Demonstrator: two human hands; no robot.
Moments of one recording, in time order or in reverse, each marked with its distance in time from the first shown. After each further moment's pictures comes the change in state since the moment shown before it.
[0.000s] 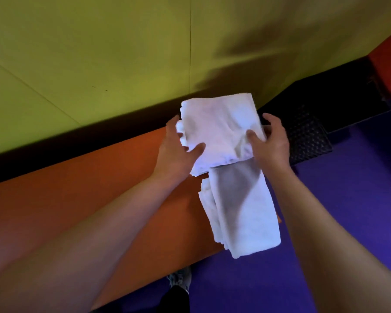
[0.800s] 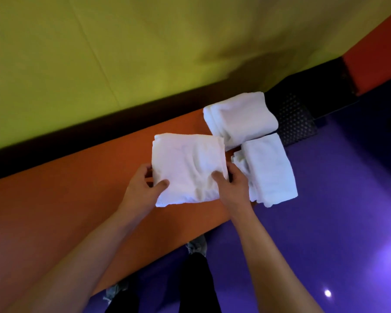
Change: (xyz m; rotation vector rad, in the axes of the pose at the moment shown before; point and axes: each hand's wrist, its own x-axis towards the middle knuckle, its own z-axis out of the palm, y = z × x) left_hand -0.154 -0.122 -0.214 -0.161 -0.125 -0.241; right_hand -0.277 -0.102 0.111 0.346 -0.152 0.254
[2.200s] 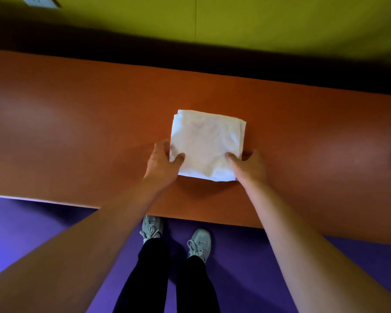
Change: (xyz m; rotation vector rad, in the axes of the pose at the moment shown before) left_hand -0.083 -0.310 -0.259 -0.024 0.417 -0.376; right_hand -0.123 0.137 0.361 -0.673 -0.338 0.050
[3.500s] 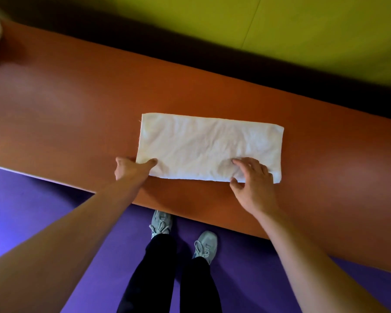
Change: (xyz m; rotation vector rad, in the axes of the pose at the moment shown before) left_hand 0.027 -0.101 -0.104 -0.179 0.266 -0.522; right_hand -0.039 0.001 0.039 -0.607 -0.081 -0.756
